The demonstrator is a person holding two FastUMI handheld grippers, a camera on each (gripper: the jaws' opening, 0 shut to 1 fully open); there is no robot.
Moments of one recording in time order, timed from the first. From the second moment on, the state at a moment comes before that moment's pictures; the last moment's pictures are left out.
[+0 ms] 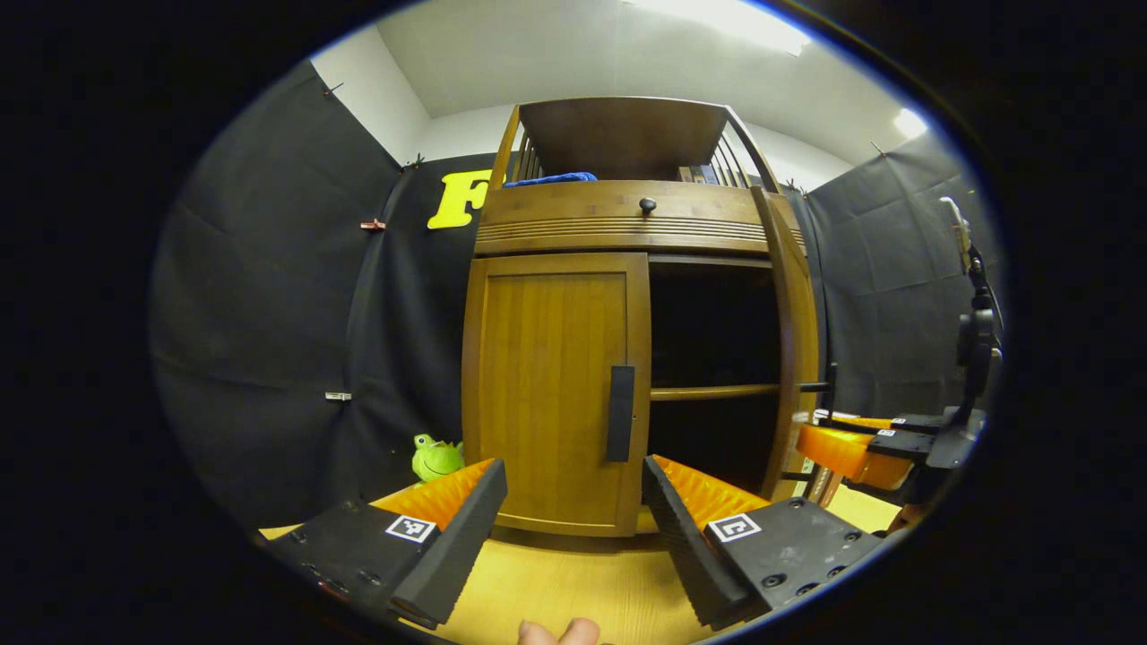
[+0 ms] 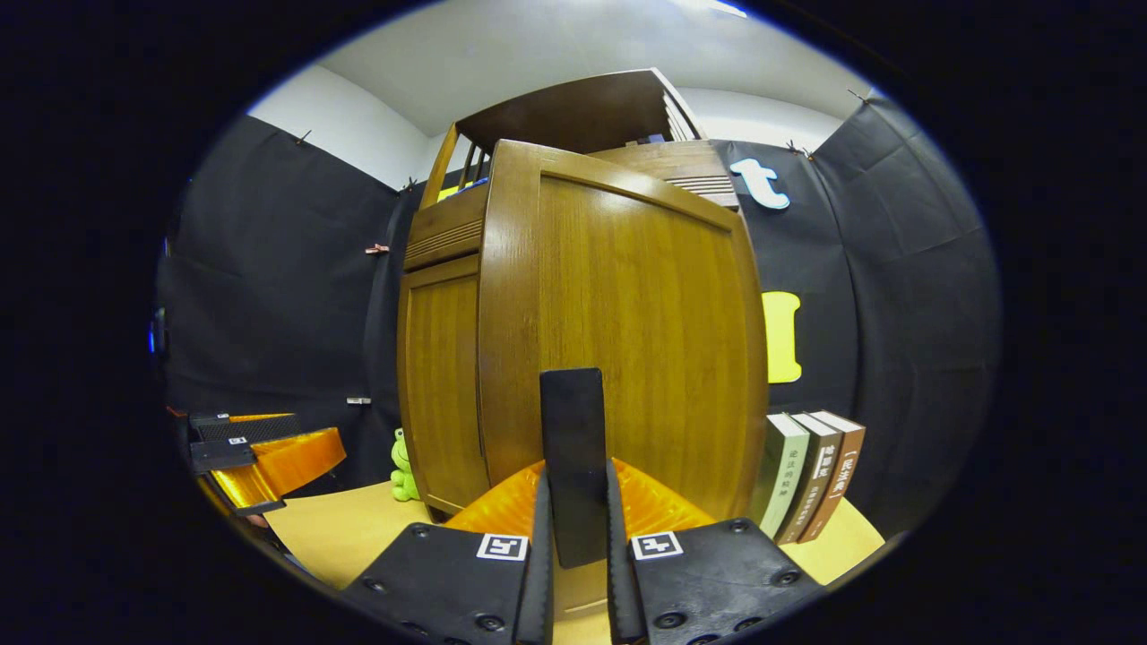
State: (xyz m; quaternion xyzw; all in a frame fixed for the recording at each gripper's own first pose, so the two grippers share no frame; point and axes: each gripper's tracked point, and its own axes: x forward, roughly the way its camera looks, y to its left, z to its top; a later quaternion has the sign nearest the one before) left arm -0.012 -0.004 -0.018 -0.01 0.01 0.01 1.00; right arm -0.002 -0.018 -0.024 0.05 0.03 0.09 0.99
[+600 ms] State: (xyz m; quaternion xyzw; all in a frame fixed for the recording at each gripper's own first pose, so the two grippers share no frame) left arm -0.013 -0.042 -0.023 -0.01 0.02 -0.01 1.00; right arm -0.050 -0.110 -0.010 0.00 0.02 0.00 1.00
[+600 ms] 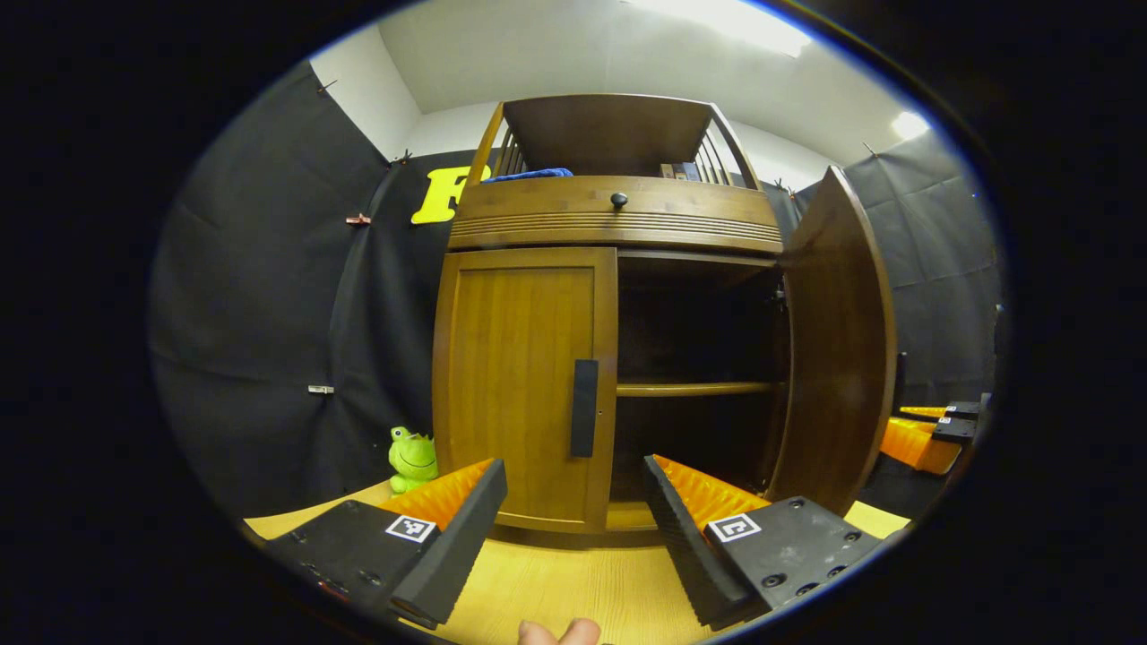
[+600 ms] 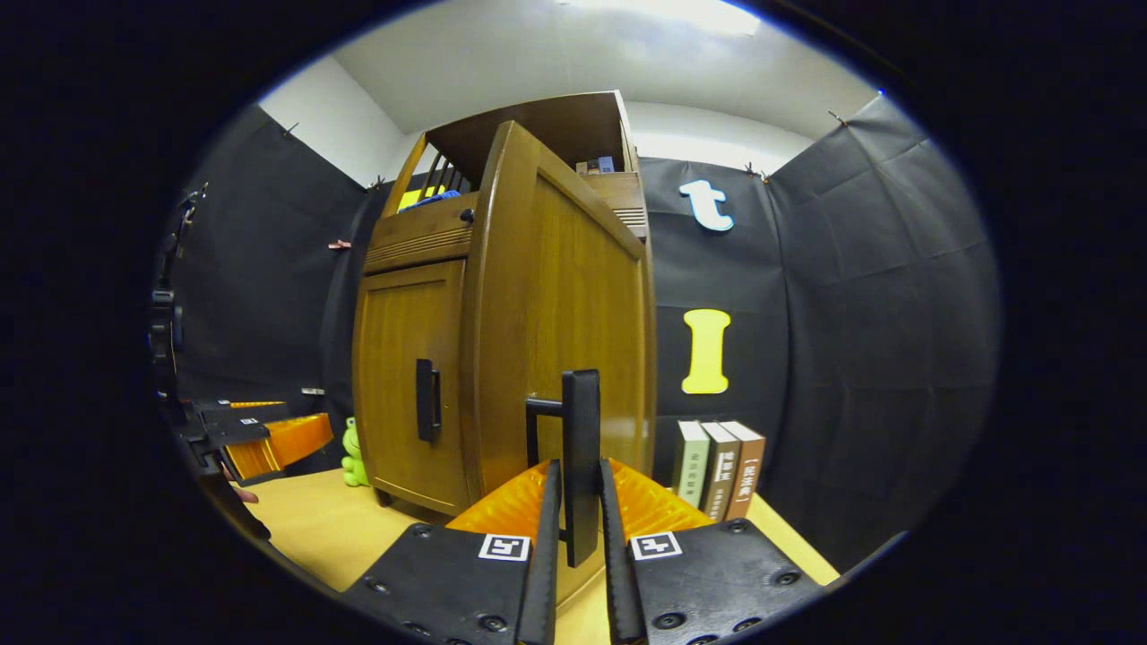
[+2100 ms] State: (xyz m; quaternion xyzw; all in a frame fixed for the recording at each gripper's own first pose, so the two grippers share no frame) left arm 0.052 -0.059 -0.011 0.01 -0.01 -0.02 1.00; right arm -0.131 -0.211 0.037 0.03 -0.02 -0.11 0.99
